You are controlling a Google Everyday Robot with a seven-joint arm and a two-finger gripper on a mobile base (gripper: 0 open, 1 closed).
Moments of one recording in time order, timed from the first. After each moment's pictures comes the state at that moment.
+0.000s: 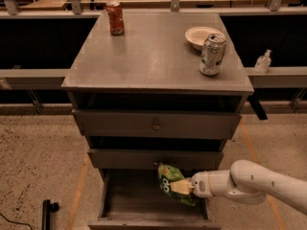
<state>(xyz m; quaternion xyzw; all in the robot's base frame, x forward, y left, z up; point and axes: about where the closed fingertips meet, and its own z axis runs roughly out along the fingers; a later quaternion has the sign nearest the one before) 0.467 -0.086 0.489 -0.18 0.87 0.41 0.21</state>
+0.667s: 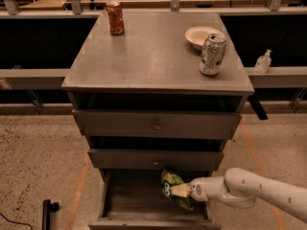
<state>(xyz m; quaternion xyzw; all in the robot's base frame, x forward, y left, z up) 0.484 -0.095 0.406 -0.12 0.88 0.42 0.19</state>
